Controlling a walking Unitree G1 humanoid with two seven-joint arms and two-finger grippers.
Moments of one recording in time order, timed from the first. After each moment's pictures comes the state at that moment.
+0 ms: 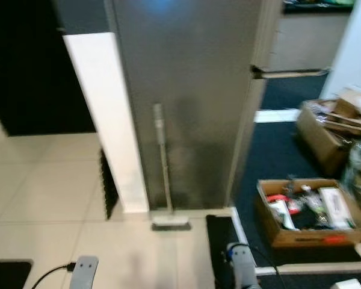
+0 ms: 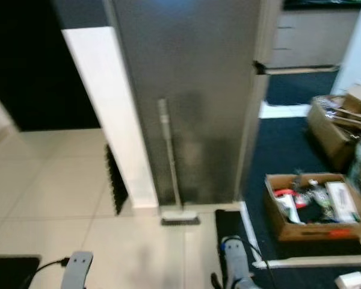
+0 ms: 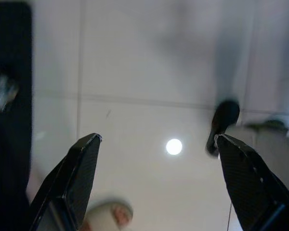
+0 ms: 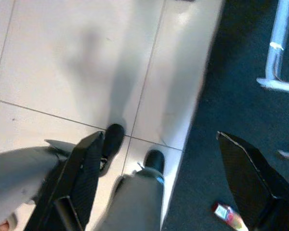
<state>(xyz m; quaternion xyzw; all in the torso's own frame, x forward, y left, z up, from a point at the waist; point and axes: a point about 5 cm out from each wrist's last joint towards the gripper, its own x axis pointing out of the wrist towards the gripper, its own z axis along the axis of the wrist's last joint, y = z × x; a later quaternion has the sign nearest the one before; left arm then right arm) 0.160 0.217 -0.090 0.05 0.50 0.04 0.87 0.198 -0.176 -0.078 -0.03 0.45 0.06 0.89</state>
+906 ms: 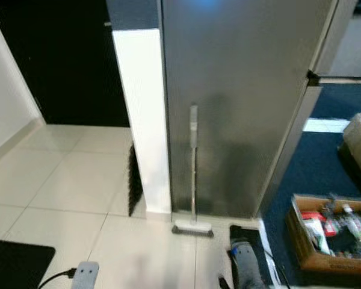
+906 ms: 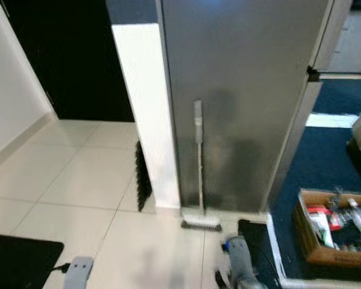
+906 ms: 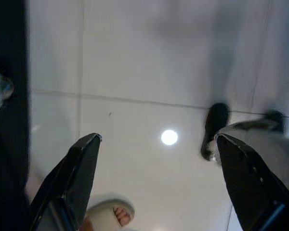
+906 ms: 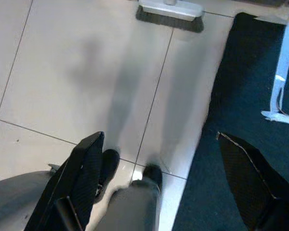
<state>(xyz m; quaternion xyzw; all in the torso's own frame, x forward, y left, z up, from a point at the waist) 0.163 0.216 -0.089 0.04 0.49 0.04 0.87 0.215 -0.167 -0.068 -0.03 0.42 0.09 0.90</state>
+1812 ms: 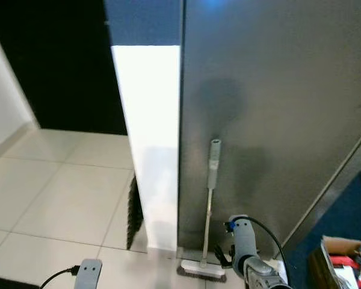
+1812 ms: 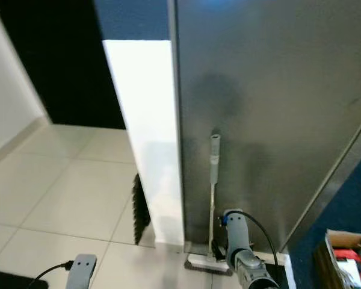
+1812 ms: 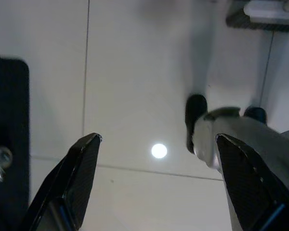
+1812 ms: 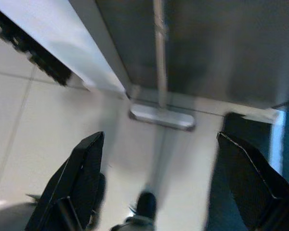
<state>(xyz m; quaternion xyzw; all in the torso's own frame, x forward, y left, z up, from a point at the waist) 0.166 0.214 -0.088 0.04 0.49 0.03 0.87 0.251 -0.167 -0.045 -0.01 0.37 0.06 0.93</state>
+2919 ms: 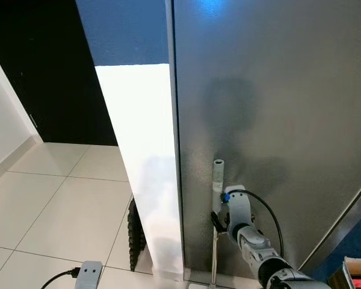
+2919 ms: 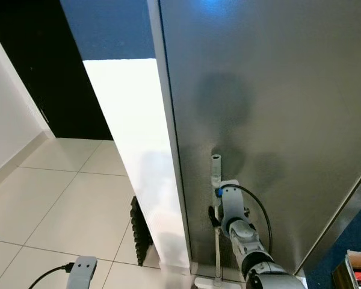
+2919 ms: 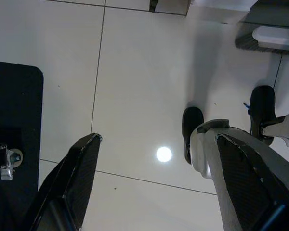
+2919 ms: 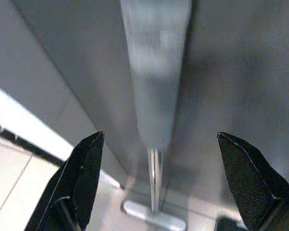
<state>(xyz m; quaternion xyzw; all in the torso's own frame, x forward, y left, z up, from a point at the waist) 0.161 0.212 -0.091 0.04 0.50 0.03 0.86 0.315 -0.157 0.015 -0.05 0.23 0.05 0.97</state>
